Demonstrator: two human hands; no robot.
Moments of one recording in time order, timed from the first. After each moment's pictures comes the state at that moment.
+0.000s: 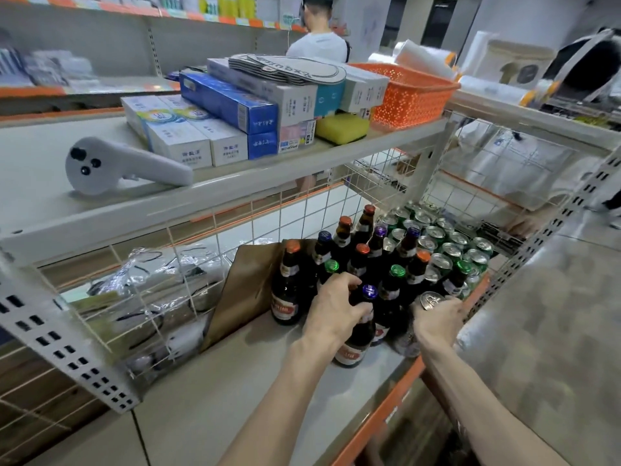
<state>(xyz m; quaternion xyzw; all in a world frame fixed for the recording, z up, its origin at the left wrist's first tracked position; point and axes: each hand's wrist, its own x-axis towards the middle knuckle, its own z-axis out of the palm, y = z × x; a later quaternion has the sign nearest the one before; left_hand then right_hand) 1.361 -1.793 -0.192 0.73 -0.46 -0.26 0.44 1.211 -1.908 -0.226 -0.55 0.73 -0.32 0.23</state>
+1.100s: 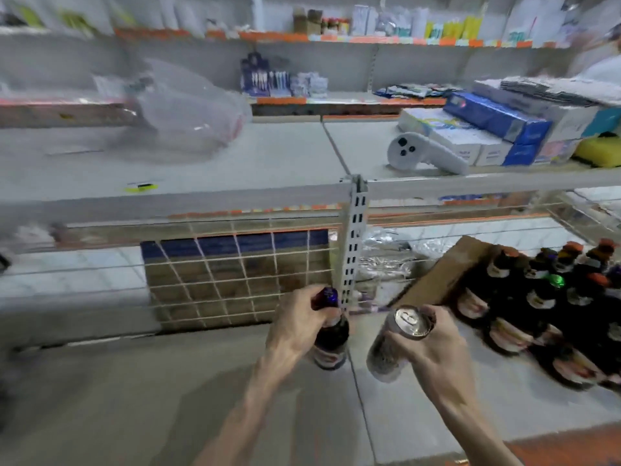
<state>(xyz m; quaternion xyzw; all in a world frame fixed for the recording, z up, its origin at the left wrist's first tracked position) 1.484 -1.425 -0.175 0.83 -0.21 -0.14 0.50 1.345 -1.591 -0.178 -0.83 0.31 -0.22 0.41</state>
